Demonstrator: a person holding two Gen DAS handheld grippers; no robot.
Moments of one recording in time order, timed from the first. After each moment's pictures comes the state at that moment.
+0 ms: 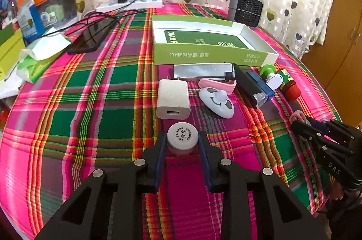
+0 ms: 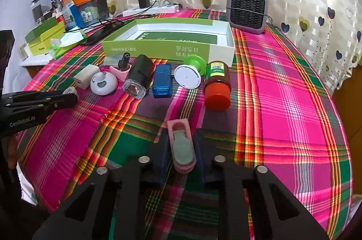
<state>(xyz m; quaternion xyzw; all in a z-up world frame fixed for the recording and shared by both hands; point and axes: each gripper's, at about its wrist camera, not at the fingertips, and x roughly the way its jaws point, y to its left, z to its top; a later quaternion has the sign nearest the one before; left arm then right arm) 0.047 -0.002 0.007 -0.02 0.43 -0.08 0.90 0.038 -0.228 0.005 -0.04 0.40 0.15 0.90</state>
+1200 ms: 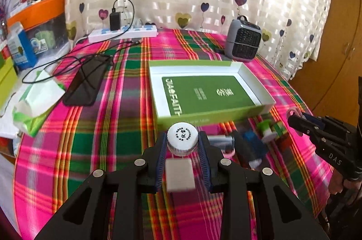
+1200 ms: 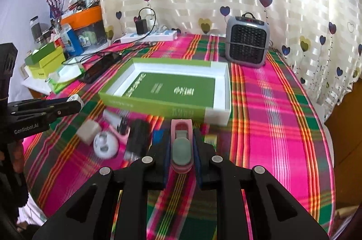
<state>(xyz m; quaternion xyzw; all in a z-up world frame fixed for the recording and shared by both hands) 0.113 0.012 0.067 -0.03 0.39 -0.11 0.91 0.097 -0.224 0.063 -0.02 0.36 0.15 0.92</state>
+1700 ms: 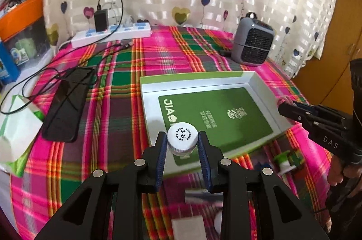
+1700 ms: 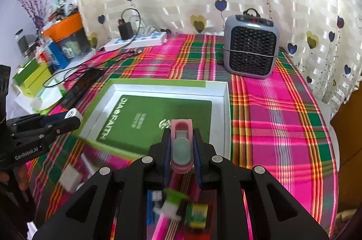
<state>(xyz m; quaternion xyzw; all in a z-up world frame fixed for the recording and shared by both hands) 0.199 0.002 0.055 -0.02 0.42 -0.12 0.90 0.186 -0.220 0.057 0.00 0.40 0.14 0.91</state>
